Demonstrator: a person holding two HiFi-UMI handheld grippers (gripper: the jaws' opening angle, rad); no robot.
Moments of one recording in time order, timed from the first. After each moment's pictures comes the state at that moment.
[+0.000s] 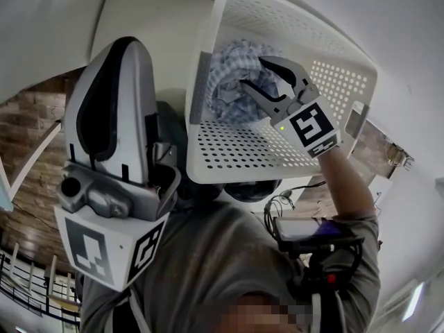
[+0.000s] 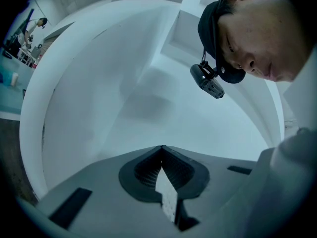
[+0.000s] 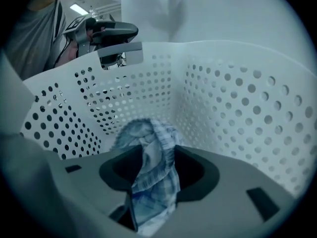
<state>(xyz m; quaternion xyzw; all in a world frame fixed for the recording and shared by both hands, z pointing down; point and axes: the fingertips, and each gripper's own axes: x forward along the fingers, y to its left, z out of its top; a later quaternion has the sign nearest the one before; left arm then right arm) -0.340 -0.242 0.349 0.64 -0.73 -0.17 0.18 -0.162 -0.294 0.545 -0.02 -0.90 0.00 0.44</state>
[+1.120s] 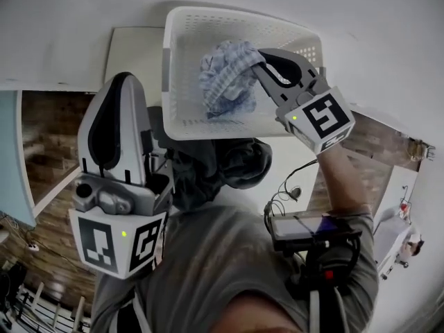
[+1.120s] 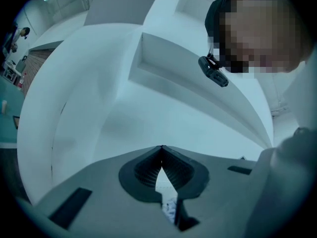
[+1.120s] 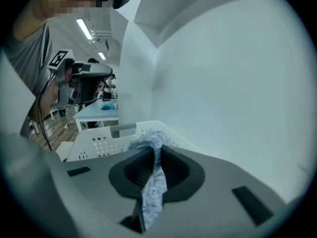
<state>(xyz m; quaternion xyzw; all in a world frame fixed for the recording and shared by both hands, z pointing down) -0.276 -0.187 0.251 0.68 -0.71 -0.15 0.10 -0.138 -0.308 0.378 0.12 -0.96 -0.04 0.27</state>
